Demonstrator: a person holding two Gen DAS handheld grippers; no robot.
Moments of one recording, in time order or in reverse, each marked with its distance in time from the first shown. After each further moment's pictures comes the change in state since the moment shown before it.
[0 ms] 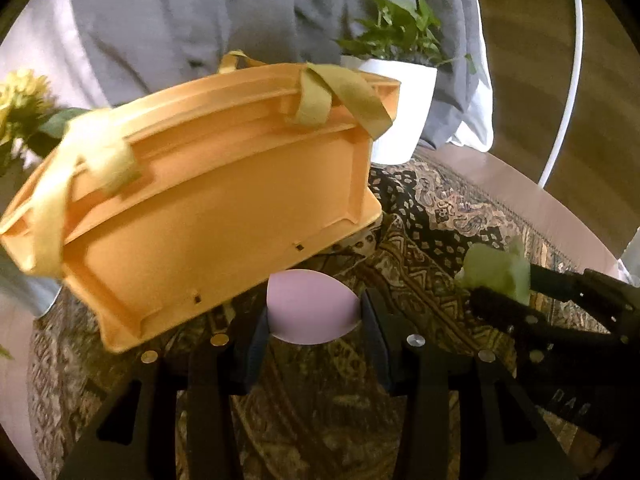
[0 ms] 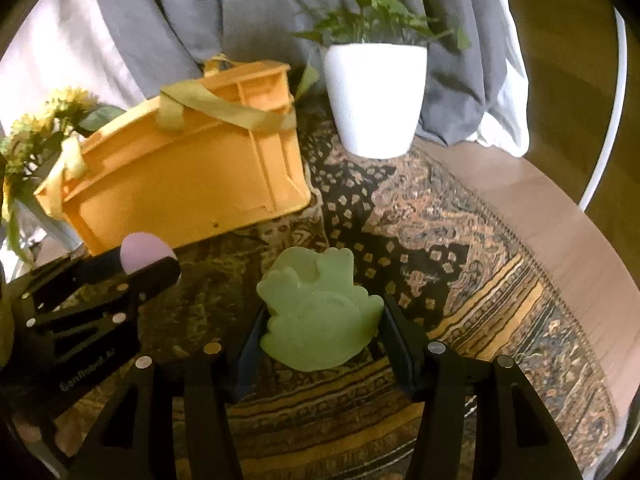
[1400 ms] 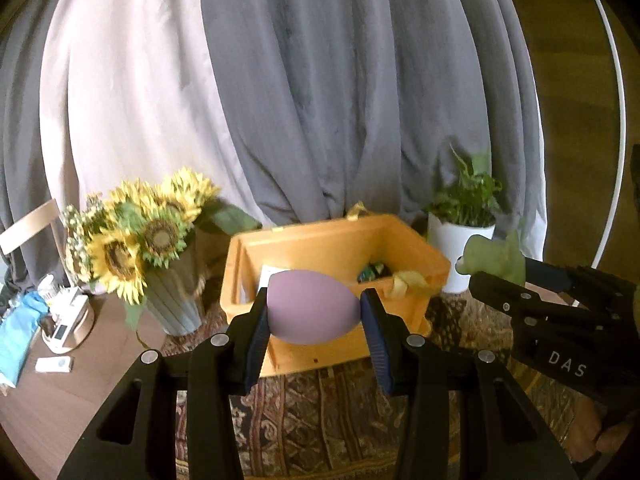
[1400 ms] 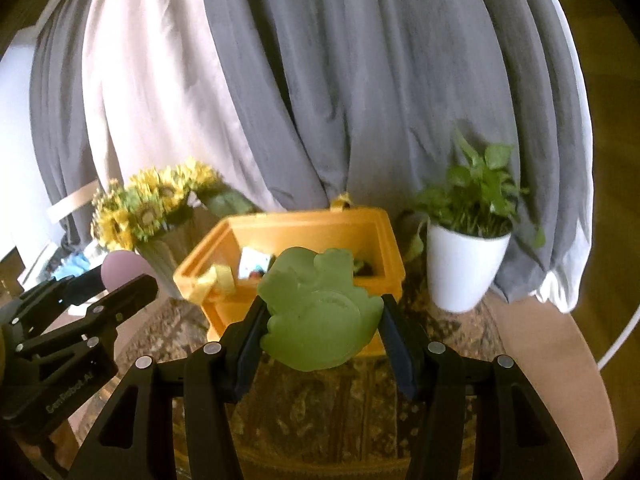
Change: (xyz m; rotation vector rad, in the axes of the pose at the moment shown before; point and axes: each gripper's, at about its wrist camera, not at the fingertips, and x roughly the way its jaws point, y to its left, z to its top) left arm -0.176 -0.005 0.042 -0.193 -0.299 0.350; right arm -0.110 0.036 0.095 -0.236 -0.255 0.303
